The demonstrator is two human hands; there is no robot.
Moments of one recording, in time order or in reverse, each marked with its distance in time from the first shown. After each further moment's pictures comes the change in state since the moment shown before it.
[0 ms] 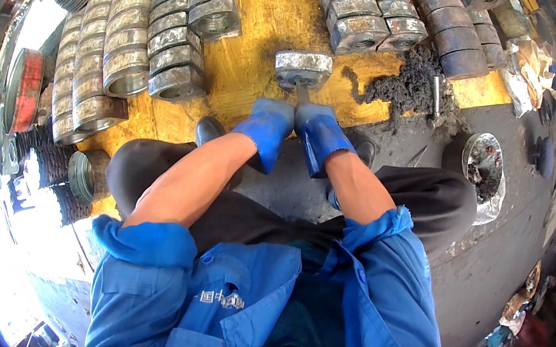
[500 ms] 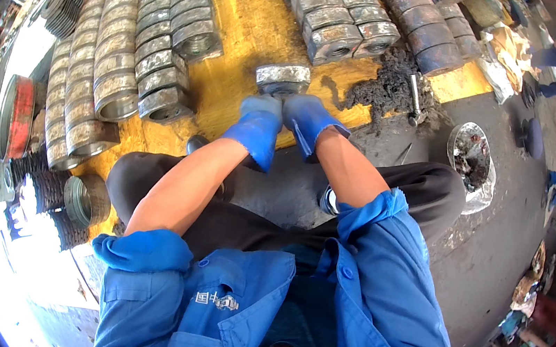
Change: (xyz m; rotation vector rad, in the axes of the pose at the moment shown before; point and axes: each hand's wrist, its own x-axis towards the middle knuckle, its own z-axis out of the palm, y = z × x) left_hand 0.038 -0.002 -0.001 -0.453 0.195 -0.337; right_hand 0.001 0.004 -0.035 0.036 0.174 -0.106
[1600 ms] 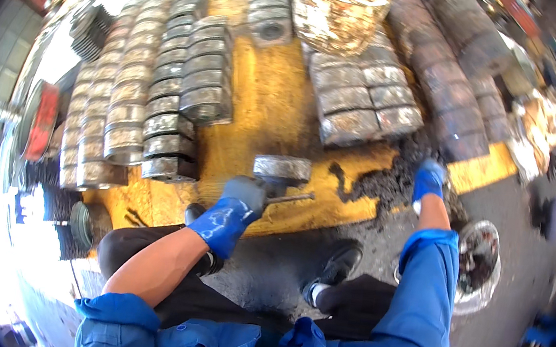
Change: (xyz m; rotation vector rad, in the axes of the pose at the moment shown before) left_hand 0.023 0.005 -0.046 0.393 0.047 0.484; right_hand 0.088 0.364 -0.119 -0.201 0.287 0.549
